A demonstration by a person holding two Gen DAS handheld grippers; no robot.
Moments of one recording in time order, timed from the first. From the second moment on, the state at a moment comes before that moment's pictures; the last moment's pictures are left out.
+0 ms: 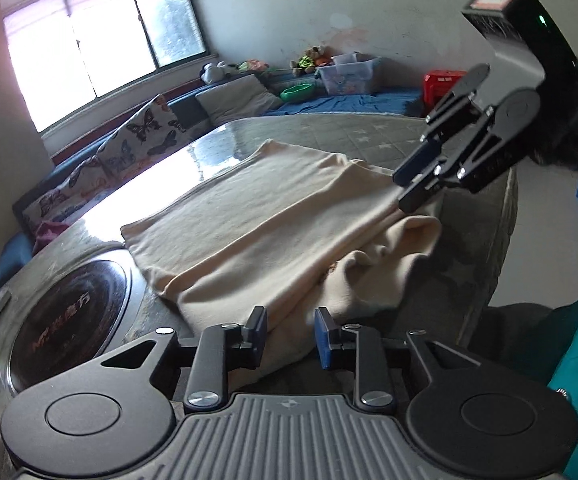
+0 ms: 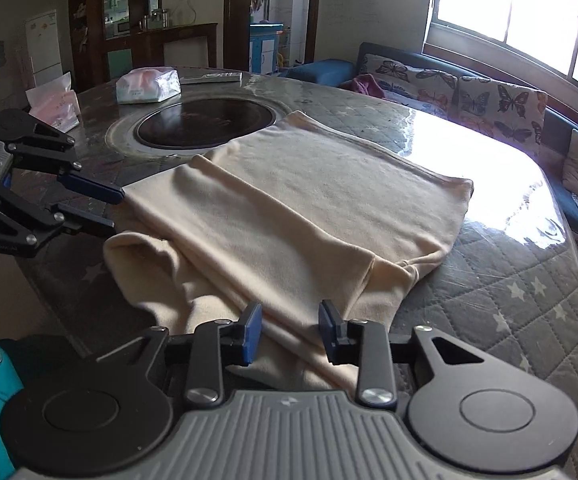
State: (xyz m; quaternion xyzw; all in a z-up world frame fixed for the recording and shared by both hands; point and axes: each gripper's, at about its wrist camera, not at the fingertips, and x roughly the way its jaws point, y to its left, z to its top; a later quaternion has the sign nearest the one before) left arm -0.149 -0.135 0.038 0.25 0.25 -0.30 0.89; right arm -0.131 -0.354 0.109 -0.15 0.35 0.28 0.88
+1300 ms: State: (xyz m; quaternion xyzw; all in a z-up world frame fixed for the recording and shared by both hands) left arm -0.096 -0.139 0.053 0.18 0.23 -0.32 0.90; right arm -0.151 -0.331 0.091 -0.26 0.28 0.33 0.86
